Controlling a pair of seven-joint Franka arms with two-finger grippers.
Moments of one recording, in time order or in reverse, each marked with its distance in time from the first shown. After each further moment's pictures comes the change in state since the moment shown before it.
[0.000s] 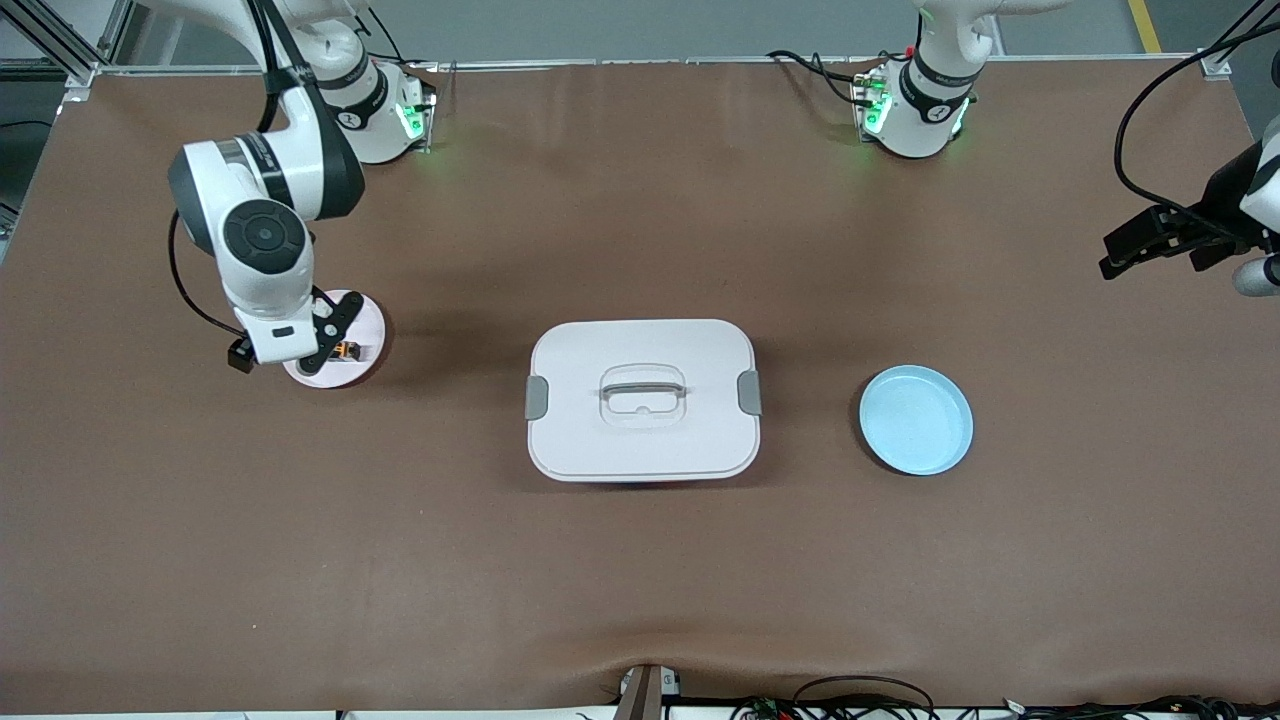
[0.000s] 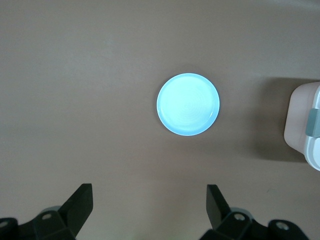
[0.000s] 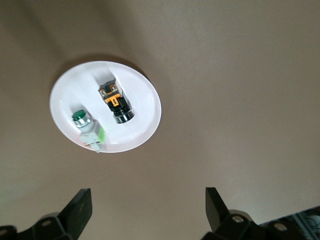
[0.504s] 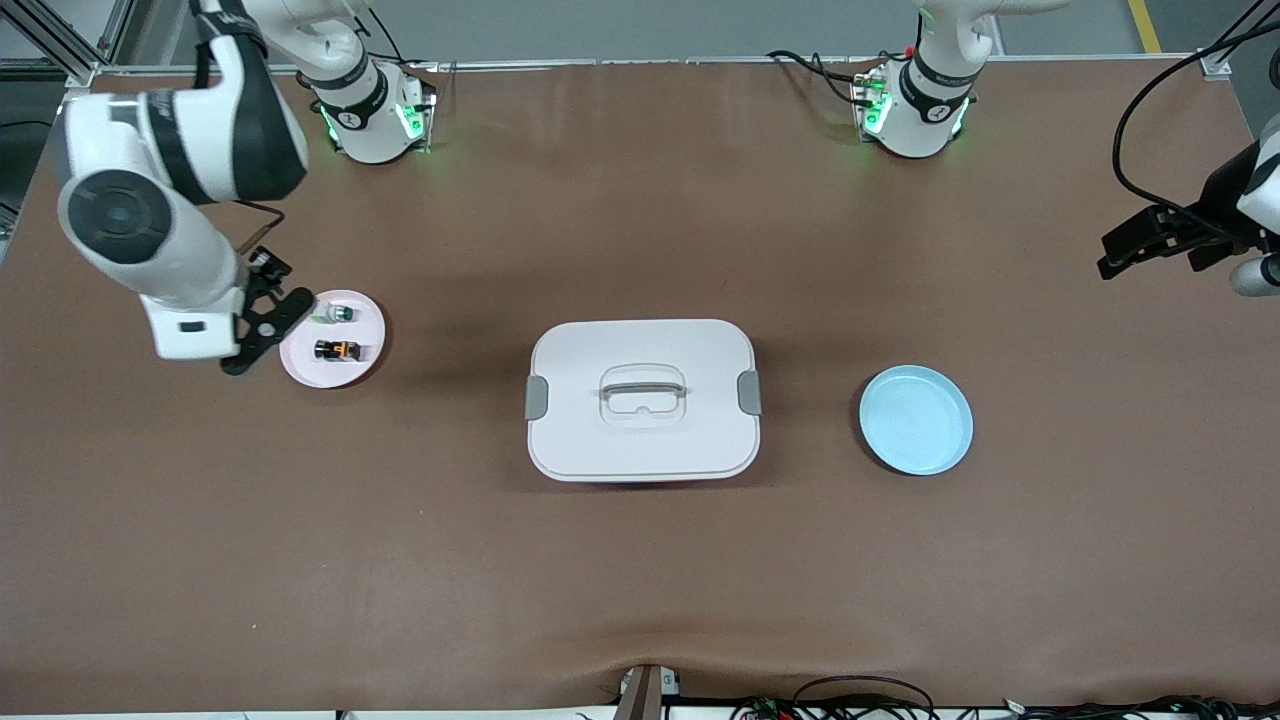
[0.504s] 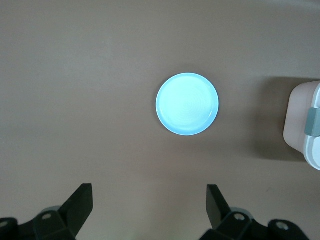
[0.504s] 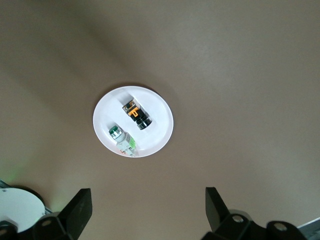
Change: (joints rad) left arm -0.004 0.000 -0.001 0.000 0.000 0.000 0.000; right arm -0.066 0.000 -0.024 0.249 0.249 -0.208 0.002
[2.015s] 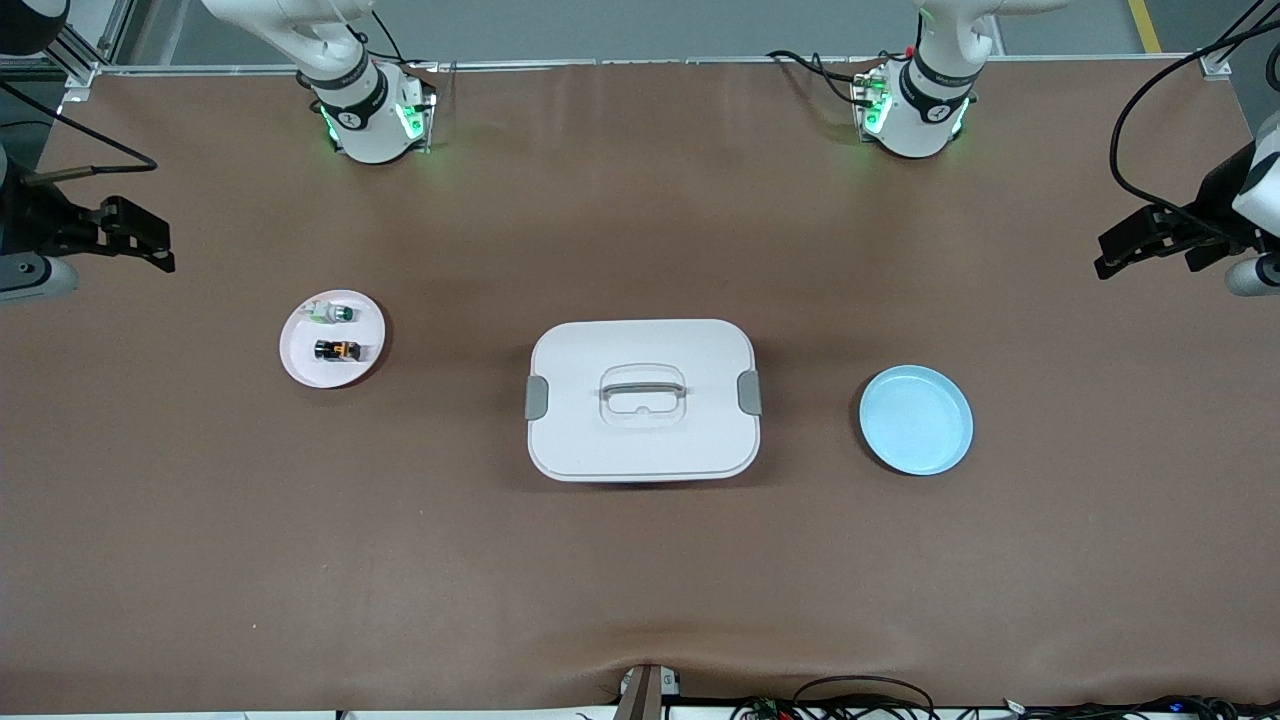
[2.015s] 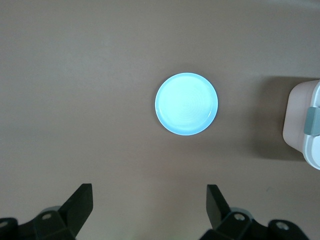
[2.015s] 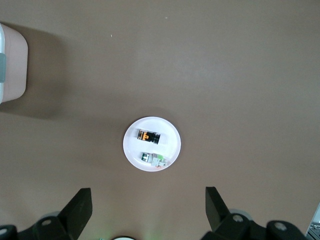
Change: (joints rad) left arm -0.002 0.000 -0.002 0.000 0.000 0.000 0.000; right arm -0.102 0.004 0.010 0.409 0.153 -0.276 0.493
